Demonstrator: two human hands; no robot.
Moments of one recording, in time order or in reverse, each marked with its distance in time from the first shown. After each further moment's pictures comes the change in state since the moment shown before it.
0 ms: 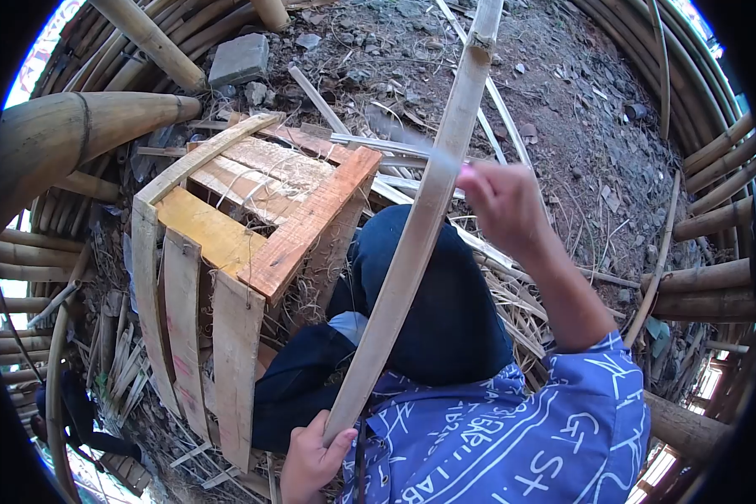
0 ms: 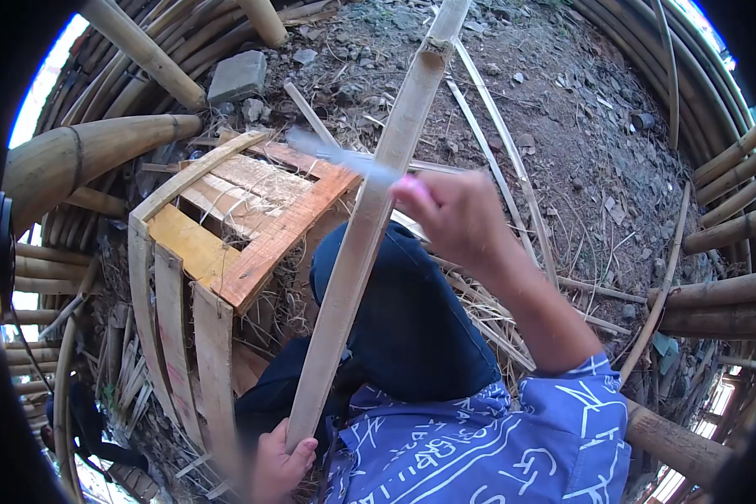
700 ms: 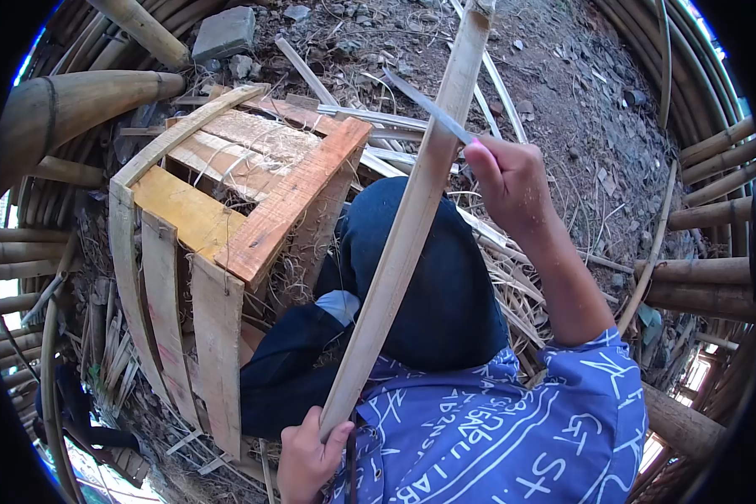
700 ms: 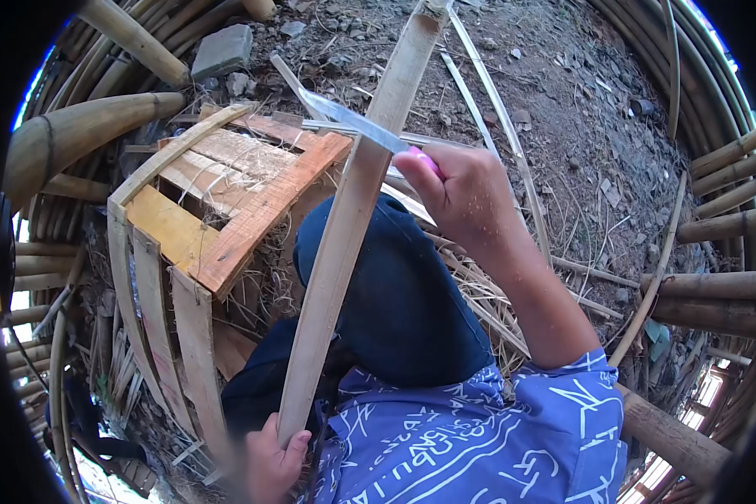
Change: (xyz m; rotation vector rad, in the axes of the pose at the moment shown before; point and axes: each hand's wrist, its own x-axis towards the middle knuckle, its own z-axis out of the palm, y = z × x) left_hand -0.002 0.044 -0.001 0.115 0.081 -0.062; right_hand -0.003 0.014 0.010 -0.099 0.028 0.007
